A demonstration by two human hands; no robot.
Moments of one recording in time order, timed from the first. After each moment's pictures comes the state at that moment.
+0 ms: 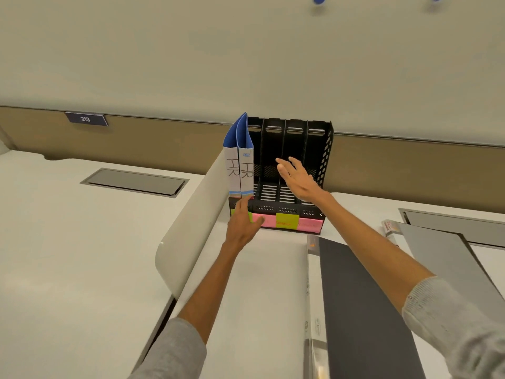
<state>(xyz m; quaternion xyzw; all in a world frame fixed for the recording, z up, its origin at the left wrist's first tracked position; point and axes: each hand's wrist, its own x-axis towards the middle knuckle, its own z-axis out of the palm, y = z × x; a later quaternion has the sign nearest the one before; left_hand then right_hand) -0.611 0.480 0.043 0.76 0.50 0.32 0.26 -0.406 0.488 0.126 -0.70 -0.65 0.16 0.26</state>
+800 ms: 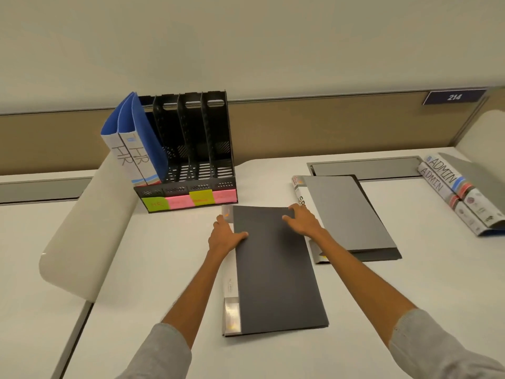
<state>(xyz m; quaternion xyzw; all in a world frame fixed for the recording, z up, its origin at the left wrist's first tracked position) -0.463 0.354 -0.019 0.74 0.57 0.09 0.34 -0.236 0.253 -0.020 -0.85 -0.42 0.23 0.22</state>
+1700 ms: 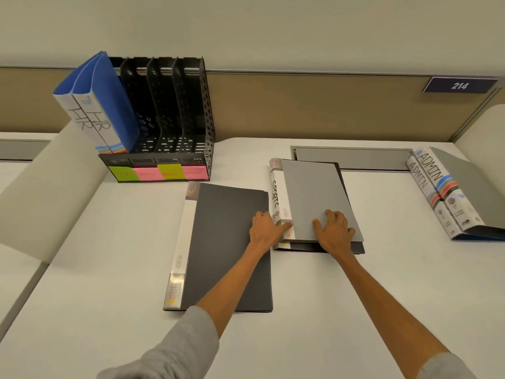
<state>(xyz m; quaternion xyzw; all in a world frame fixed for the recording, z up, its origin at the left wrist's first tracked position) -0.287 0.216 -0.045 0.76 0.52 0.08 0.39 -0.118 0.111 -0.075 -0.91 -0.36 0.08 0.18</state>
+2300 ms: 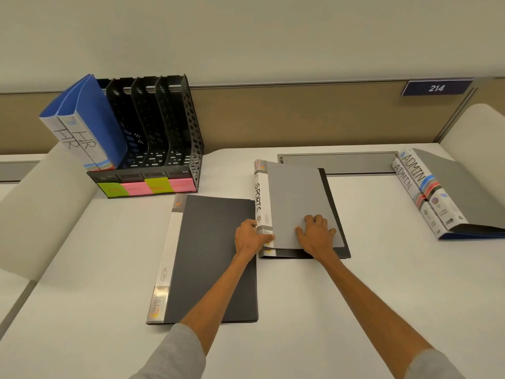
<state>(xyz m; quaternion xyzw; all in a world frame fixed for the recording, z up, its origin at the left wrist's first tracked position) -0.285 0.214 -0.052 0.68 0.55 0.16 0.45 -0.116 0.116 -0.061 -0.90 -0.42 0.11 0.11</state>
